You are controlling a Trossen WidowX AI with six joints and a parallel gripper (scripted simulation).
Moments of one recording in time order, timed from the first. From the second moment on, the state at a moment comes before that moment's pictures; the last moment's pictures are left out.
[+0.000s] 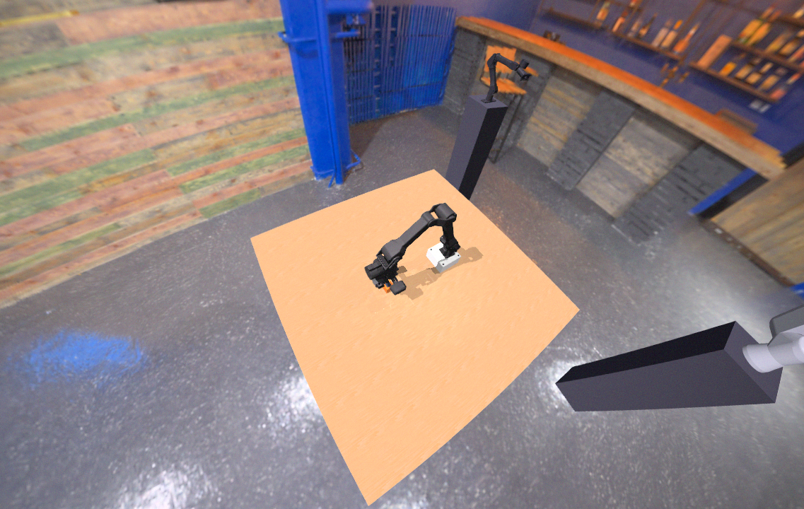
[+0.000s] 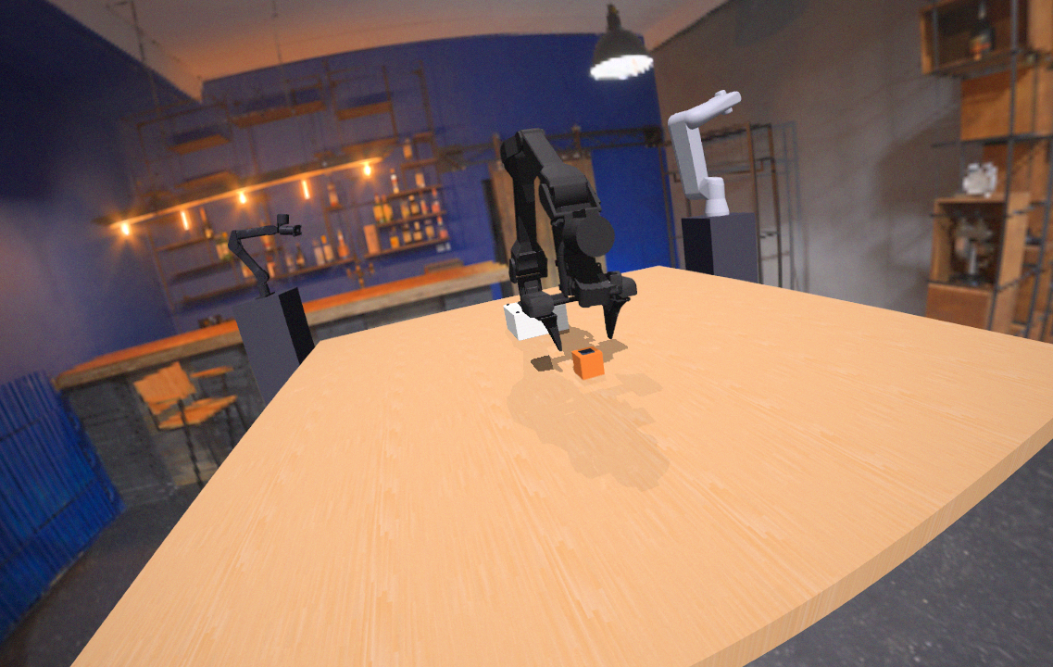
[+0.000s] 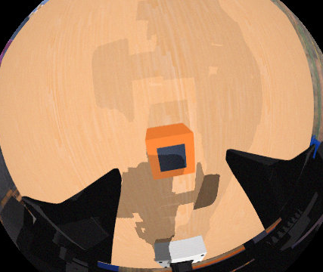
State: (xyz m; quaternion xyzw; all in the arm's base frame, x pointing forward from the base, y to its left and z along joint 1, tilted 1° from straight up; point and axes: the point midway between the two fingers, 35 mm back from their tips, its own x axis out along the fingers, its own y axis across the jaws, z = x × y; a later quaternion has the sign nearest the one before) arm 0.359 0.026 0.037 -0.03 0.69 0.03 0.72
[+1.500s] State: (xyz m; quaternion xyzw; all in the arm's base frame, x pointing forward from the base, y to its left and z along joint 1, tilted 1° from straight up) arm 0.359 0.026 0.006 -0.03 0.69 0.03 0.72
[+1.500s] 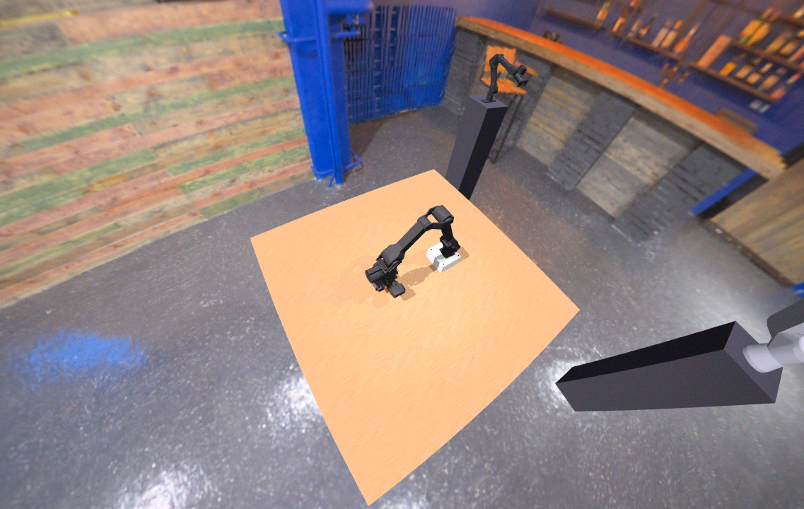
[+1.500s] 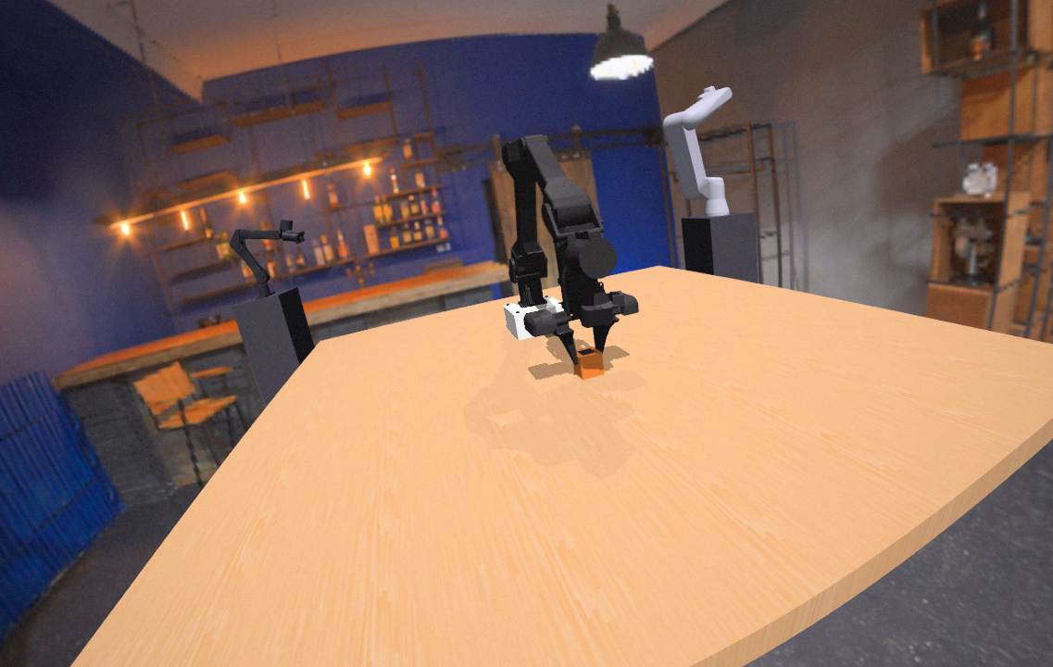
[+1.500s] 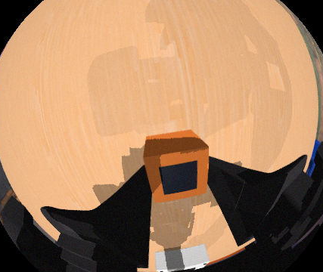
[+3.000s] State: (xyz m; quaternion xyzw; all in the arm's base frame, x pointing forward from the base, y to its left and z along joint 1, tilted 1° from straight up) arm 0.353 0.026 0.024 -0.02 0.50 0.04 0.86
